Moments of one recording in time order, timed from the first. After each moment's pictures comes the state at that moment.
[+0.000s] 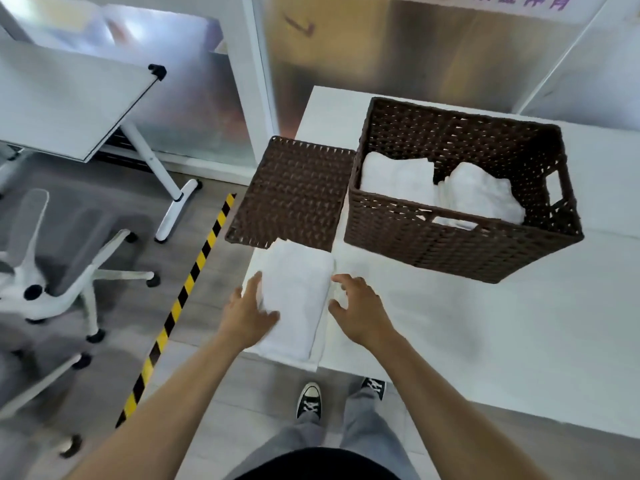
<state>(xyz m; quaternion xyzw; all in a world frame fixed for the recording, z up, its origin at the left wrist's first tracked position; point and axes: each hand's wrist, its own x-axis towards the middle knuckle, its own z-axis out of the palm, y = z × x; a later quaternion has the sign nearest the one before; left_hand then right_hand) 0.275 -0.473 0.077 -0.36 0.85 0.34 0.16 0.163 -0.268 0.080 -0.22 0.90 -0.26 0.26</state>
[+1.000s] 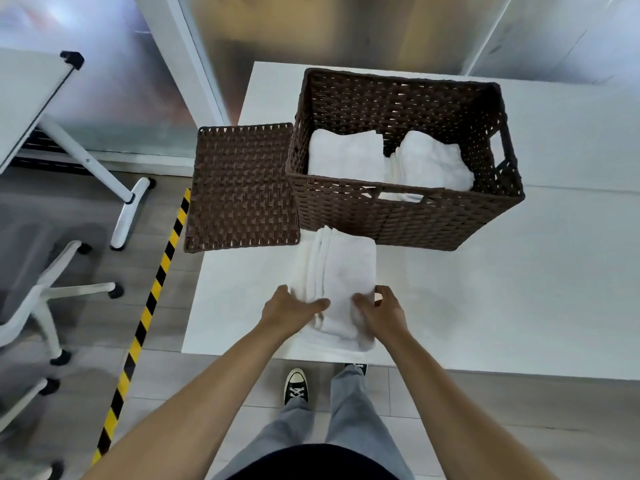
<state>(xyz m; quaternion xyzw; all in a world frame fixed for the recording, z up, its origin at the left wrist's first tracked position) 0.200 -0.352 0.060 -0.37 0.77 0.46 0.25 0.142 -0.157 0.027 0.15 0.85 -0.41 0.30</state>
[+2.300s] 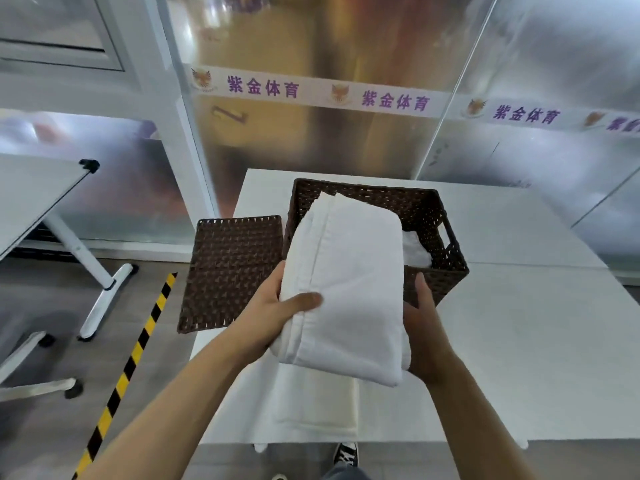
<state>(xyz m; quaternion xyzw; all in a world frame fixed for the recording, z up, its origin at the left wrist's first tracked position) 0.185 -0.388 0.246 -0.06 0.65 0.75 0.05 0.121 -0.146 0.221 0.11 0.49 -0.80 0.33</state>
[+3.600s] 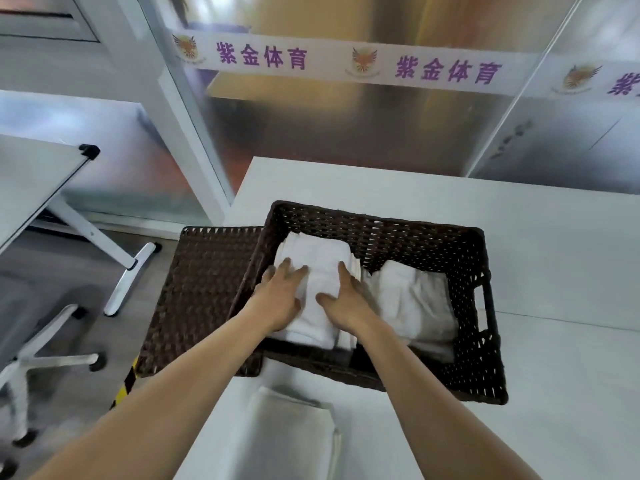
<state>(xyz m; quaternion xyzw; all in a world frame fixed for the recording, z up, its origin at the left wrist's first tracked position) -0.091 -0.394 0.125 -0.12 0.96 0.17 0.18 -0.148 -0.231 0.136 -0.08 0.87 -0.32 0.36</state>
